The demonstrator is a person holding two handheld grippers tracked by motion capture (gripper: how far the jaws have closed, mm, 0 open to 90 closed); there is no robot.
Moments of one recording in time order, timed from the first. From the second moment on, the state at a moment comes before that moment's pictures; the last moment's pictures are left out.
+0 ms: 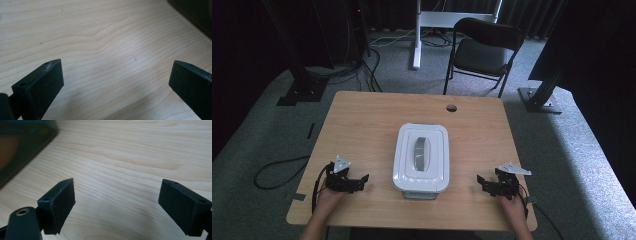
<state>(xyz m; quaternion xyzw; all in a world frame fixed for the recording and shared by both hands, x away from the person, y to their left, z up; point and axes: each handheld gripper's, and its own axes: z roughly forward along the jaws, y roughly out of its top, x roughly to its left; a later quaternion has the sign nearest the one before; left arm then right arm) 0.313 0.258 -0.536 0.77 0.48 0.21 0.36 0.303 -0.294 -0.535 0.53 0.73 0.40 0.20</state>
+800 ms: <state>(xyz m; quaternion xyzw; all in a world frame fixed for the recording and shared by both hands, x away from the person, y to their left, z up) 0.298 0.292 -0.540 0.71 0.59 0.24 0.30 0.301 -0.322 -0.541 0.62 0.66 0.34 0.27</state>
